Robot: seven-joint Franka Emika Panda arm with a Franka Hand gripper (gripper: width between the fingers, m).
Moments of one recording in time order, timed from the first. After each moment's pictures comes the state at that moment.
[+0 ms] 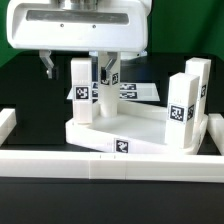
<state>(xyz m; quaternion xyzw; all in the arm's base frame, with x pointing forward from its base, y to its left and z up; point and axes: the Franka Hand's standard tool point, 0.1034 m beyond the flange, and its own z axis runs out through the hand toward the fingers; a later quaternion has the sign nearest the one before) 0.554 -0.092 0.104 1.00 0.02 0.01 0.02</state>
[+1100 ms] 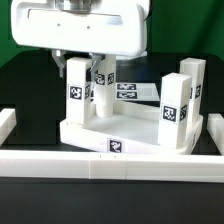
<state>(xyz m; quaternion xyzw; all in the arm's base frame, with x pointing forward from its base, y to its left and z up) 0.553 -0.092 0.104 0.98 -0.19 0.01 0.01</state>
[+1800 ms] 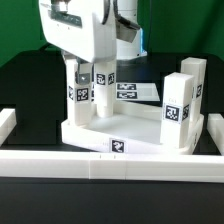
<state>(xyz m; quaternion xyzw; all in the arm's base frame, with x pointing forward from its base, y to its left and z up) 0.554 -0.092 0.102 0.81 -0.58 0.01 -0.02</state>
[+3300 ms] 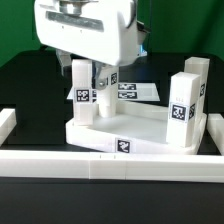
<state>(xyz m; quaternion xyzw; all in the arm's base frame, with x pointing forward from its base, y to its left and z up) 0.558 -0.083 0.100 0.93 -0.36 0.01 0.01</state>
